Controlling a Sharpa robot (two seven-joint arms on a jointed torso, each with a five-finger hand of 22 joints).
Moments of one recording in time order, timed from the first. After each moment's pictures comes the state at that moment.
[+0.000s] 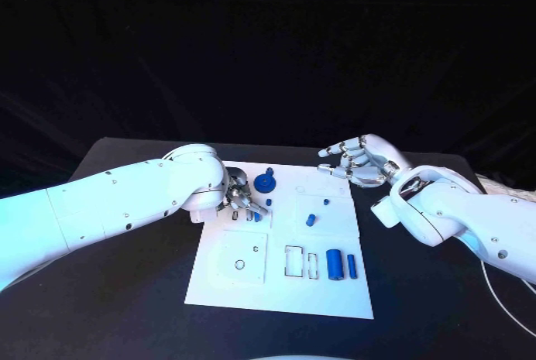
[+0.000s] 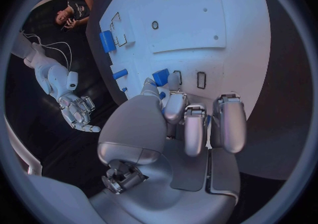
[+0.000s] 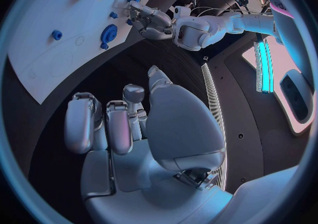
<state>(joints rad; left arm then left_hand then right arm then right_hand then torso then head) 1.29 -0.61 -0.04 1.37 -1.03 0.22 -0.66 1.27 0.09 -0.21 0.27 0.12 0.98 0.04 0.58 0.59 1.36 -0.03 1.23 1.19 1.47 -0.08 1.57 1.31 0.06 1.45 0.03 1.44 1.31 1.09 -0.91 0.12 1.62 -0.92 -0.42 0.08 1.39 -0.08 0.03 0.26 0.22 0.92 0.15 0.08 0.10 1.23 0.07 0.97 1.09 1.47 -0.01 1.43 1.31 0.07 1.41 0.10 1.37 1.18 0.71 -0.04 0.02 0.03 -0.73</state>
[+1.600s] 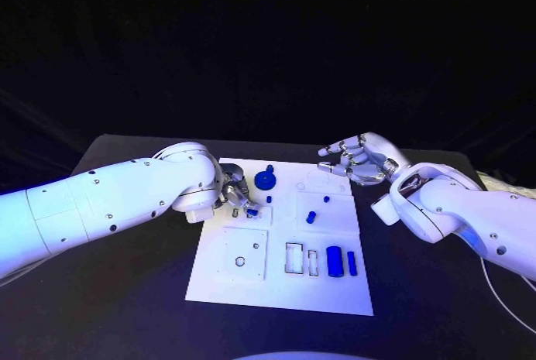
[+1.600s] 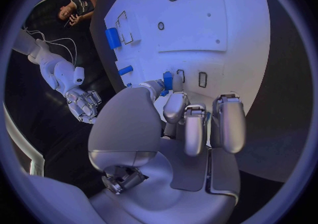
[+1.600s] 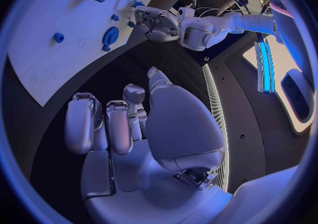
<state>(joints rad) 1.29 -0.68 -0.03 1.46 -1.01 0.14 -0.65 1.31 -0.15 0.47 0.28 0.16 0.94 0.04 0.55 0.70 1.36 -0.03 1.21 1.18 1.47 -0.08 1.57 1.31 0.06 1.45 0.02 1.44 1.31 1.09 -0.90 0.12 1.61 -0.92 -0.41 0.07 1.38 -0.06 0.02 0.26 0.27 0.92 0.15 0.08 0.10 1.24 0.07 0.99 1.09 1.47 -0.01 1.43 1.31 0.07 1.41 0.09 1.37 1.19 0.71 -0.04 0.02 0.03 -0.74</state>
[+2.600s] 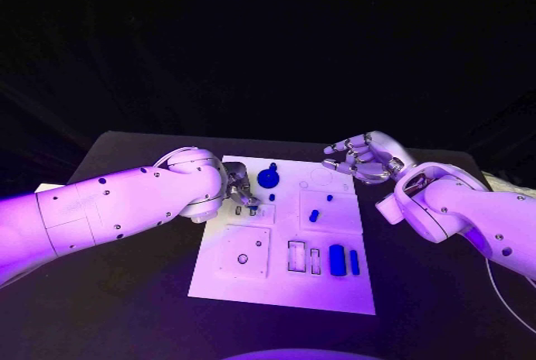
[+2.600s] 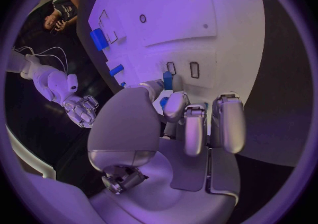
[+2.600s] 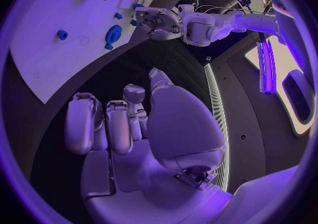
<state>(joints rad) 1.27 -0.68 -0.04 1.47 -1.18 0.07 -0.65 1.29 -0.15 0.49 0.27 0.15 0.94 0.05 0.55 0.71 1.36 -0.03 1.20 1.17 1.47 -0.08 1.57 1.31 0.06 1.45 0.02 1.44 1.31 1.09 -0.90 0.12 1.60 -0.93 -0.42 0.05 1.36 -0.06 -0.01 0.28 0.34 0.92 0.15 0.08 0.10 1.24 0.07 0.99 1.08 1.47 -0.01 1.43 1.31 0.07 1.41 0.09 1.37 1.18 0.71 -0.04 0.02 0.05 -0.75</state>
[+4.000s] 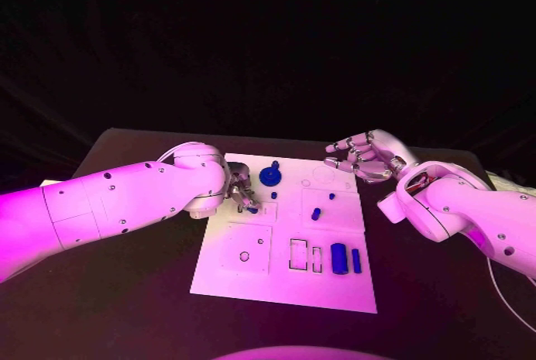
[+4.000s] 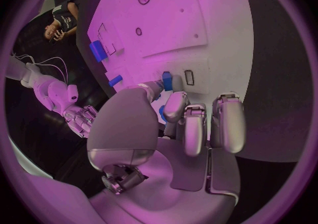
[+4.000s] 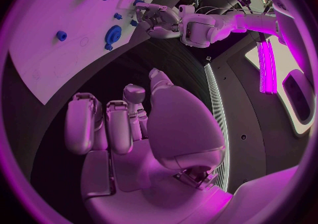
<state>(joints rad) 1.27 -0.67 -0.04 1.46 -1.20 0.18 -0.65 1.26 -0.16 0.53 0.23 0.14 0.94 0.05 0.55 0.72 1.36 -0.03 1.20 1.18 1.47 -0.08 1.57 1.31 0.06 1.45 0.02 1.44 1.31 1.09 -0.90 0.12 1.60 -0.93 -0.42 0.05 1.35 -0.05 -0.01 0.27 0.34 0.92 0.15 0.08 0.10 1.24 0.07 0.99 1.08 1.47 -0.01 1.43 1.31 0.07 1.41 0.09 1.37 1.18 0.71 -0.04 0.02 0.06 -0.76</state>
